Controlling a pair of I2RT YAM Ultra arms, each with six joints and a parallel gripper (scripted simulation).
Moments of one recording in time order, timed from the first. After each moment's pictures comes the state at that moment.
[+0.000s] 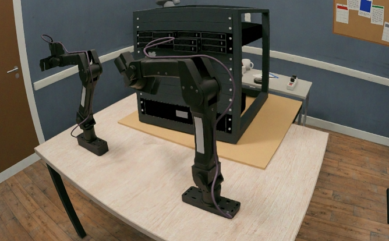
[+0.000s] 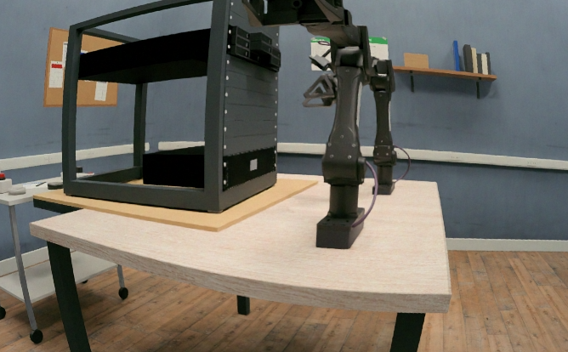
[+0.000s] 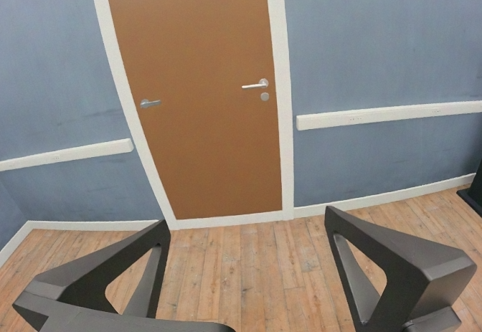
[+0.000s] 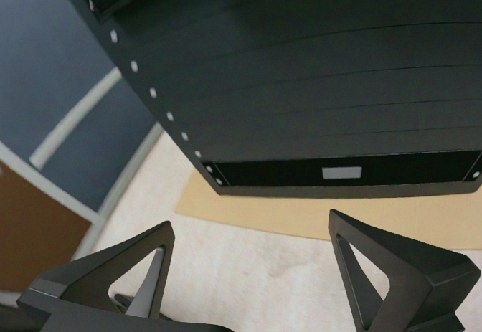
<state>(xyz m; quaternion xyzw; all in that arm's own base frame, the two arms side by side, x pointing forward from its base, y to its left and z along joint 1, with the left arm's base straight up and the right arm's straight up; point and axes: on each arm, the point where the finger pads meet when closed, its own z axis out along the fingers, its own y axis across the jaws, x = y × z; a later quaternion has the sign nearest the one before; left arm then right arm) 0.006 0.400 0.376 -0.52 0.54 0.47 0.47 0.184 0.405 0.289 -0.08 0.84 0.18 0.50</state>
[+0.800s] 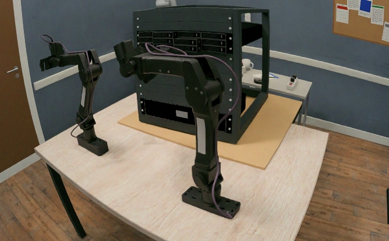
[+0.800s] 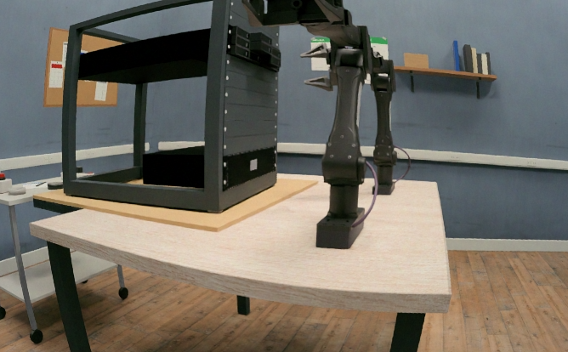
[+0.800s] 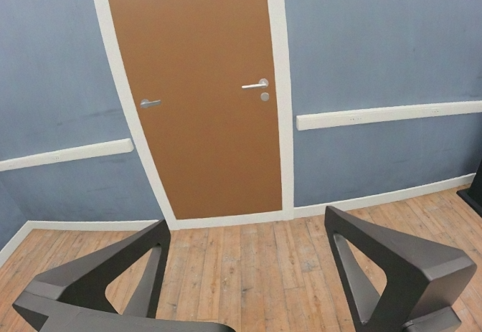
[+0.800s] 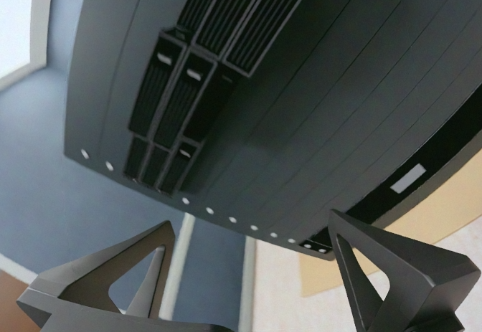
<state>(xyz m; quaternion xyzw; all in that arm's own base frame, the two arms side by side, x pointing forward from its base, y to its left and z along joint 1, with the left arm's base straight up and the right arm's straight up) 0.006 0.400 0.376 -0.52 0.54 0.47 0.47 0.191 0.388 0.382 0.23 0.72 0.38 0.53</state>
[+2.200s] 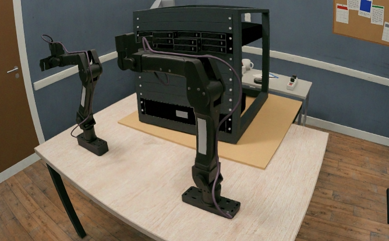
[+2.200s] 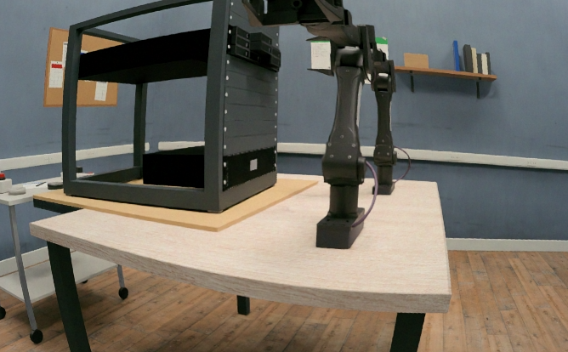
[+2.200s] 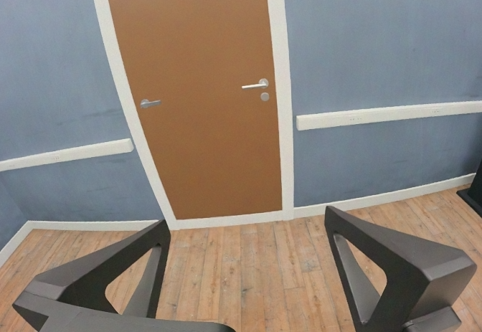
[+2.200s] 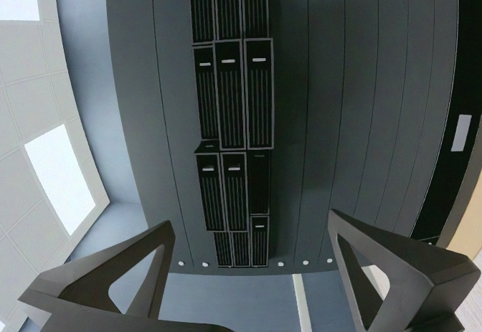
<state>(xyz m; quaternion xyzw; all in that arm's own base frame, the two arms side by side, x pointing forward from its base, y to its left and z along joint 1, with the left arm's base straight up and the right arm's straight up) 0.006 0.400 0.376 -0.52 0.54 0.47 0.47 0.190 0.350 0.434 0.46 0.54 0.50 0.49</state>
